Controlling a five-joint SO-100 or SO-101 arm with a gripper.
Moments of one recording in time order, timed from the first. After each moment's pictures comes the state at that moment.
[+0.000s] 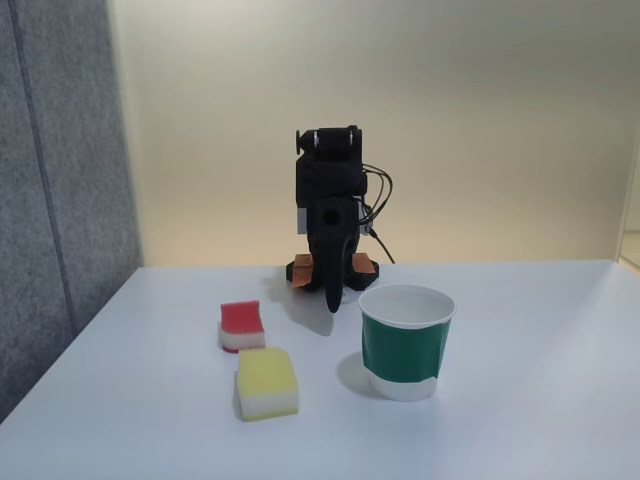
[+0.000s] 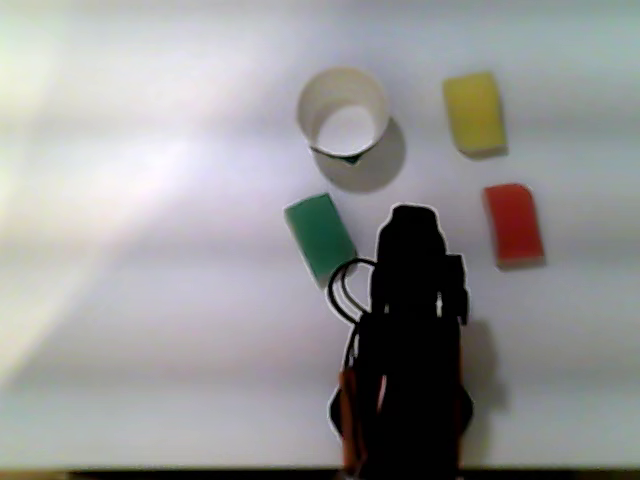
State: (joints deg) arm 8.3 187.0 177.2 74.0 -1.0
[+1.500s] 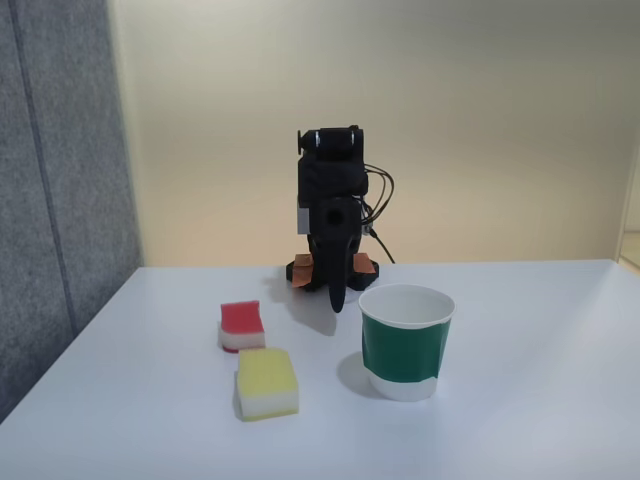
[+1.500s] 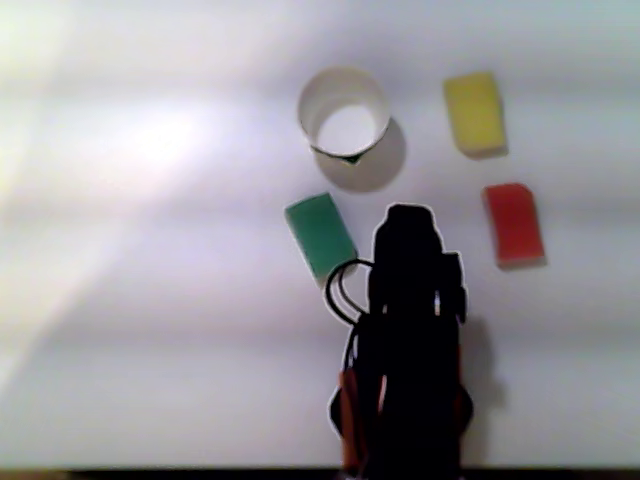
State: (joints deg) arm 6.2 187.0 177.2 74.0 -1.0
